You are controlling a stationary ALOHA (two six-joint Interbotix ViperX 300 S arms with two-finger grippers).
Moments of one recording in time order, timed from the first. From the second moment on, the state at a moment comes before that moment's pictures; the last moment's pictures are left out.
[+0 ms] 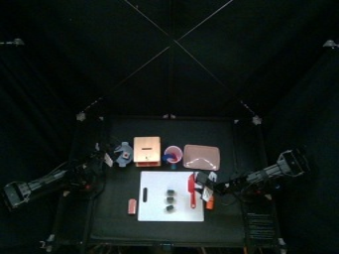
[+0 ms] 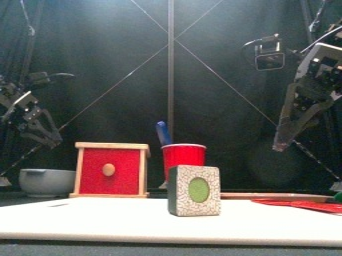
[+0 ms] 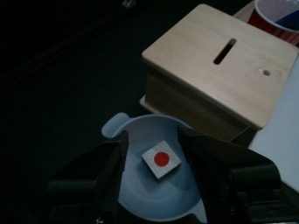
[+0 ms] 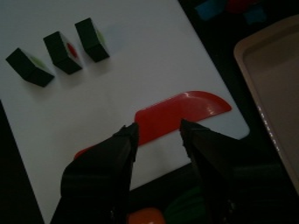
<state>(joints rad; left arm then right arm) 0.69 -0.91 1.38 -0.37 0.03 0.34 0.32 -0.35 0.98 -0.90 0.45 1.47</state>
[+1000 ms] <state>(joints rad) -0.13 -0.01 0.76 -0.21 -0.25 0.34 0.31 -0.35 0.97 -0.87 0.45 1.47</state>
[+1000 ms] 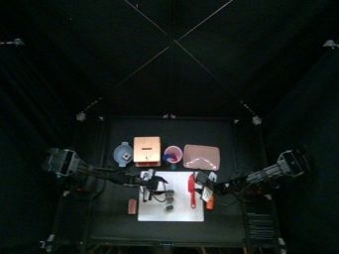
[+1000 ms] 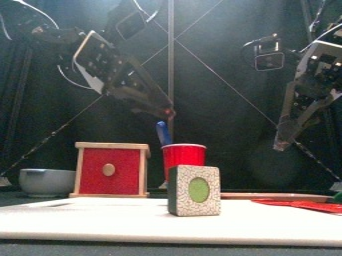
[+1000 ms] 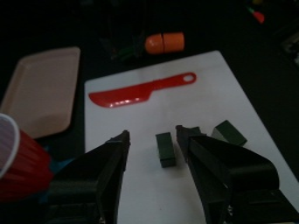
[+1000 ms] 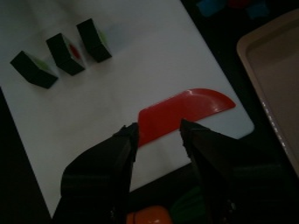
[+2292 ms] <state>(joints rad) -0.11 0.24 0.61 -0.26 -0.09 0.33 0.32 -0.35 0.99 -0.81 0.45 1.47</state>
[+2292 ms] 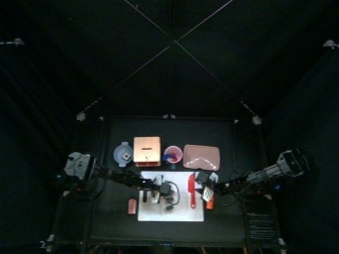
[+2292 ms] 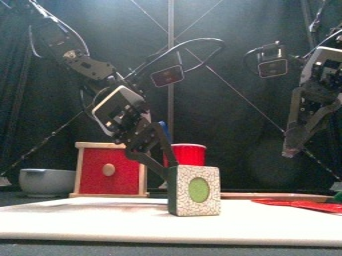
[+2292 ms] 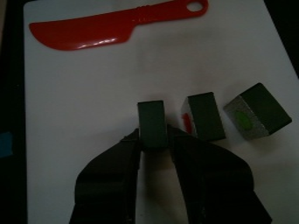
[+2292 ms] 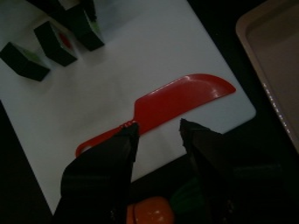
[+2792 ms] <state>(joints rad) -0.09 -0.14 0.78 -0.24 -0.01 0.34 0.32 -0.35 1.00 -0.79 0.45 1.47</state>
